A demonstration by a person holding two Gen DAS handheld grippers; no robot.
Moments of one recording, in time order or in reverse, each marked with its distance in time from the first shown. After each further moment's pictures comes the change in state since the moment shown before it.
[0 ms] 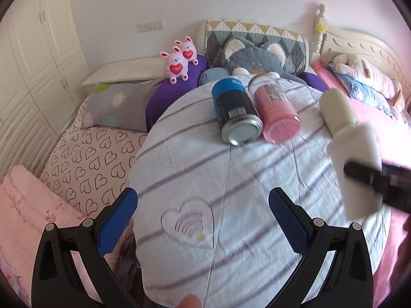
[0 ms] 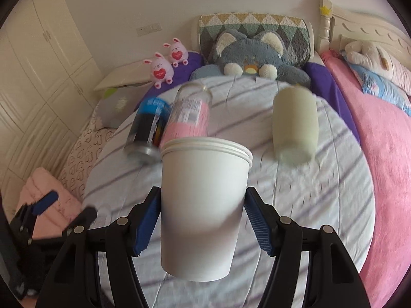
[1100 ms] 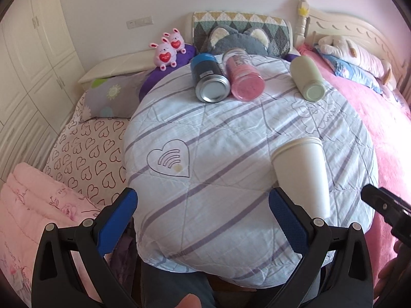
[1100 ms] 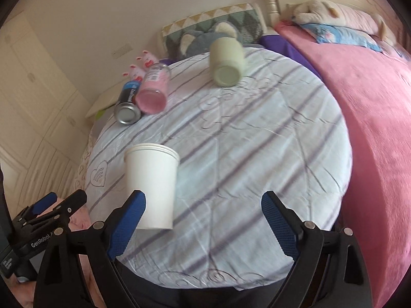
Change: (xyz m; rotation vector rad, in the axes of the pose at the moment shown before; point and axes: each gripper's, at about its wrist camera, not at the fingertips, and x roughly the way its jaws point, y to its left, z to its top) left arm -0.050 -0.036 -0.061 0.060 0.045 -0.012; right arm -0.062 -0.056 -0.129 0.263 -0.091 -0.006
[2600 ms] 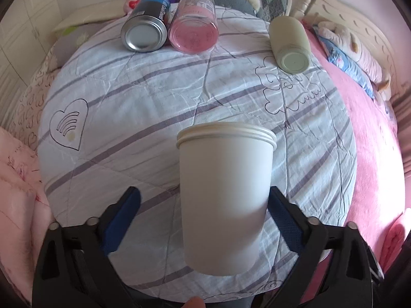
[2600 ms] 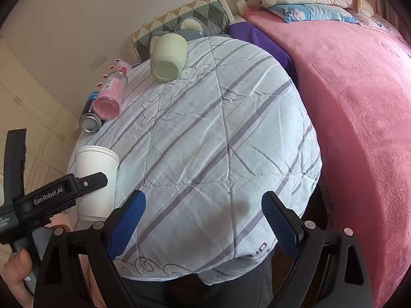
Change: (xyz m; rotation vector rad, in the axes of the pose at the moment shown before) left arm 0.068 -0.080 0.012 -0.155 0.271 -0.176; right arm 0.003 -0.083 -0.005 0.095 0.026 -0.014
